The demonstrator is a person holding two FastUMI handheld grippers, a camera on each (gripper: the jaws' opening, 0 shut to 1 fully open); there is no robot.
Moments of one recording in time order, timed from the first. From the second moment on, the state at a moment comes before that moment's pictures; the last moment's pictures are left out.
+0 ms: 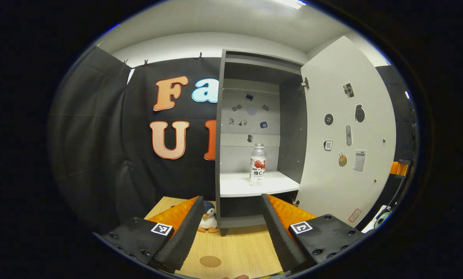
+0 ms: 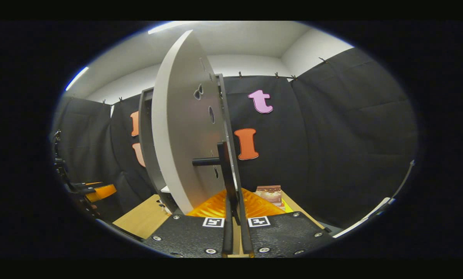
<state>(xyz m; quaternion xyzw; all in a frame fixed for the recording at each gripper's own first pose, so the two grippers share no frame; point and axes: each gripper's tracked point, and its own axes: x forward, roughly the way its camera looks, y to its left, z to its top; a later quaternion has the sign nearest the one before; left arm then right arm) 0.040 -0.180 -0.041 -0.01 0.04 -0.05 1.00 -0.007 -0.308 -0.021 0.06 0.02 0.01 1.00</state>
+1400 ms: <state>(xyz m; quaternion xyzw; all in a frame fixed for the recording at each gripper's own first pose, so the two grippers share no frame) 0.029 -0.203 -0.041 -0.02 0.04 -0.05 1.00 -0.037 -0.331 -0.019 0.06 0.00 0.03 1.00</state>
